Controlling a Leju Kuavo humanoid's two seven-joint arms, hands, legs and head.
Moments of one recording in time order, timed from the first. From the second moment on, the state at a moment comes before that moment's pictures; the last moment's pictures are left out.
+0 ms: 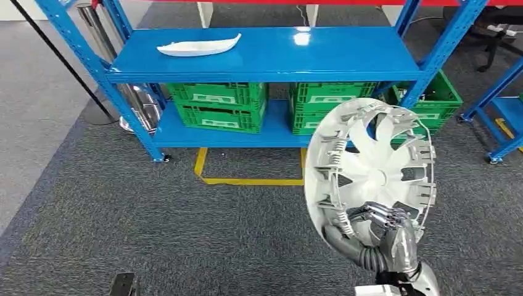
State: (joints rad) left arm -0.08 -0.19 0.92 -0.24 -0.60 0.07 -0.46; right arm 0.17 -0.10 0.44 -1.80 0.55 -0.41 -0.59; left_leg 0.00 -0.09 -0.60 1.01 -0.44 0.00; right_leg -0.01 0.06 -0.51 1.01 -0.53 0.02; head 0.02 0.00
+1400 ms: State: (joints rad) left arm -0.06 -0.16 0.91 -0.24 -0.61 0.11 -0.46; right arm 0.10 -0.10 0.51 -1.77 0.51 -0.37 -0.63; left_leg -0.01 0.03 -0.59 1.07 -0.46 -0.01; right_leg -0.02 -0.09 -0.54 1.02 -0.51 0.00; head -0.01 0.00
